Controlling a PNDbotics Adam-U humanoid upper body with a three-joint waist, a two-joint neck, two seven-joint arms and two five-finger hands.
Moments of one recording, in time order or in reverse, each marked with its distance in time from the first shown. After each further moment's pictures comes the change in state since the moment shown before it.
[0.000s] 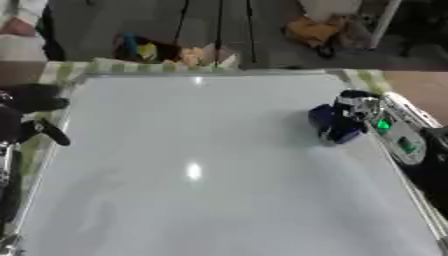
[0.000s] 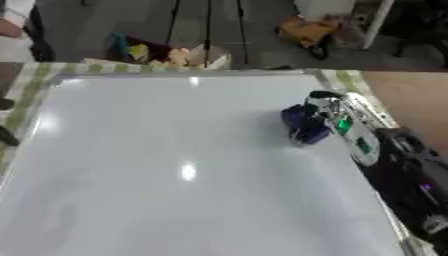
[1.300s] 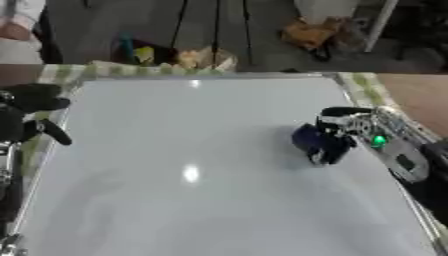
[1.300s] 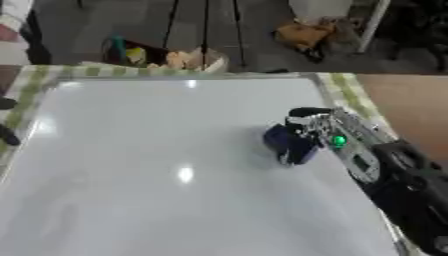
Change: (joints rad) left arm 0.000 0.000 0.000 0.000 0.000 0.000 -0.001; right arm 0.093 -0.054 0.119 -0.270 -0.099 -0.136 0.136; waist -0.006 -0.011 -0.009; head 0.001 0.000
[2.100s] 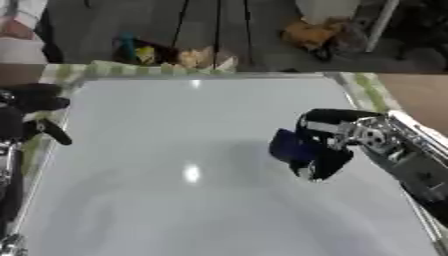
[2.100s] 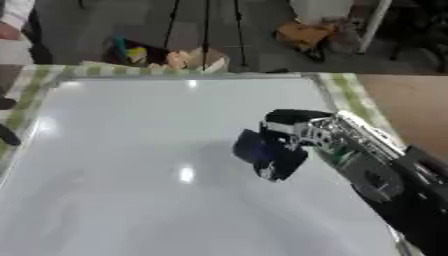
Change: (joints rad) left arm 0.000 0.000 0.000 0.000 0.000 -0.003 -0.004; right arm 0.048 -0.070 0.046 -0.326 -0.099 0.007 -0.006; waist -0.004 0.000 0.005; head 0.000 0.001
